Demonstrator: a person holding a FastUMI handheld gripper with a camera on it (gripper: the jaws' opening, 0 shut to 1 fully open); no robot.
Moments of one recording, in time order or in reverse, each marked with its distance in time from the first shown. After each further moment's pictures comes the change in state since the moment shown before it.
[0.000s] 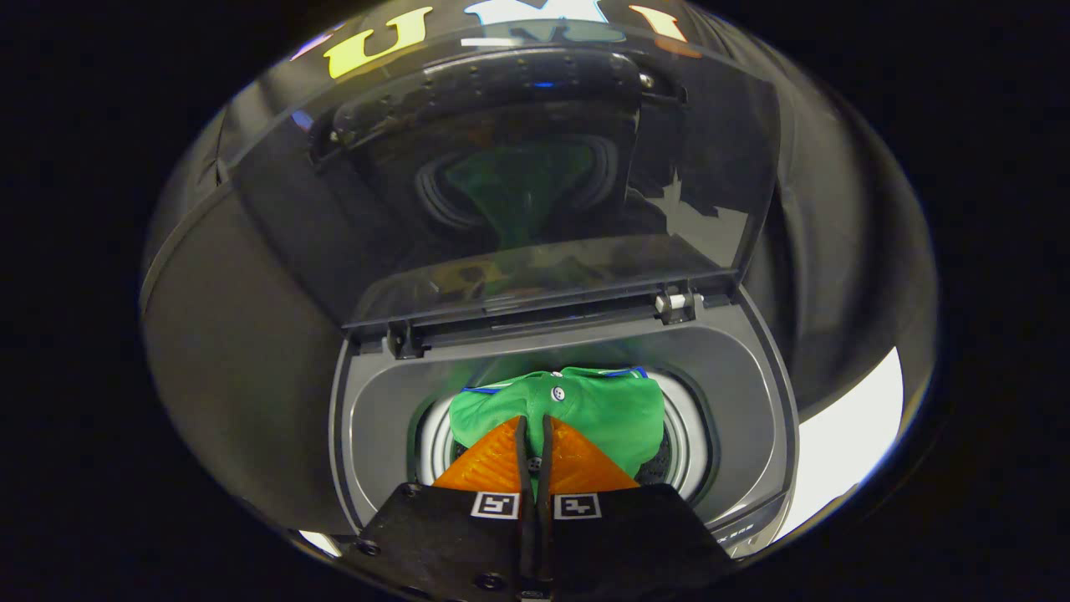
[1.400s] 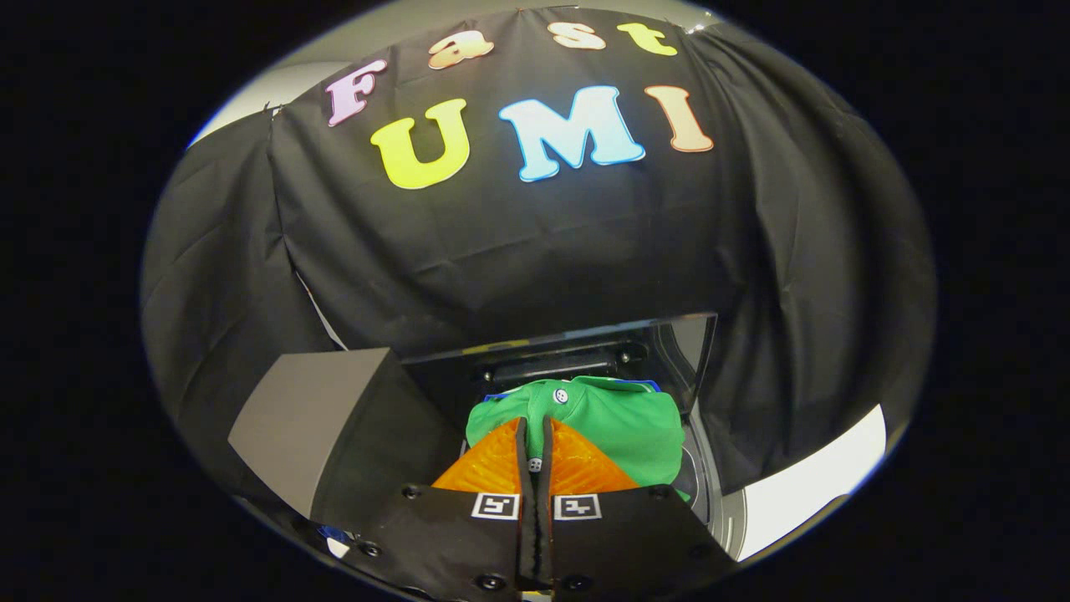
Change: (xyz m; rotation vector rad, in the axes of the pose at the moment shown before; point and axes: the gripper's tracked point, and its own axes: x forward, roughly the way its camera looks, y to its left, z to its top) arm -0.190 0.017 0.129 -0.017 -0.304 0.155
